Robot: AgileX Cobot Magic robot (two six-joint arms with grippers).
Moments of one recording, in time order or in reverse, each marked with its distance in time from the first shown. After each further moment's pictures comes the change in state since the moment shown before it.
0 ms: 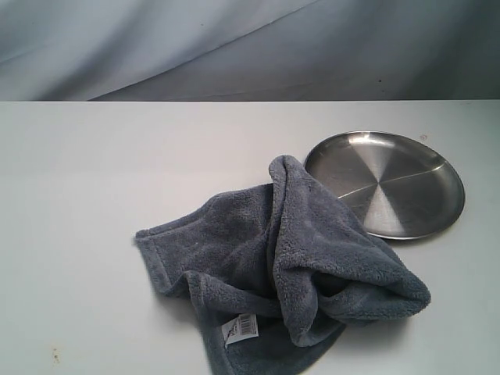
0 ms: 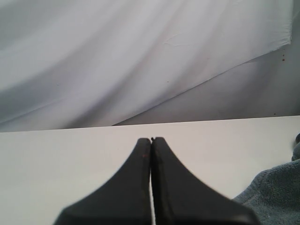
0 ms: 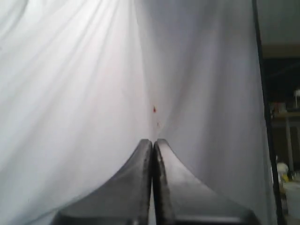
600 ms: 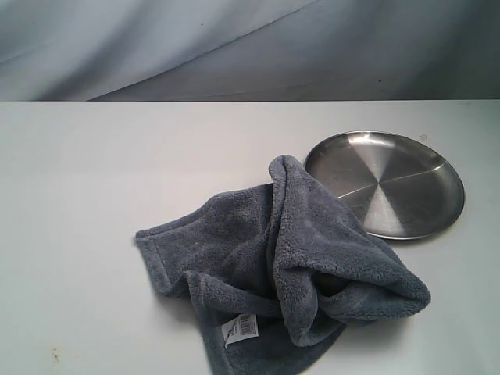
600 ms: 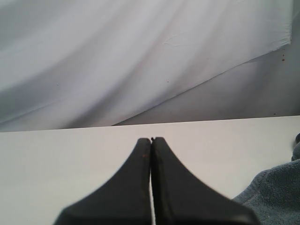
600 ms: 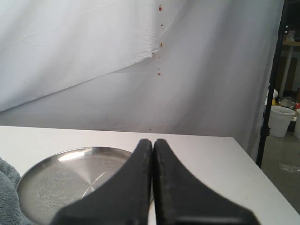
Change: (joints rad) left arm 0.000 0.000 0.000 0.000 0.000 0.000; right arm 0.000 0.000 0.115 -0.097 0.257 -0.010
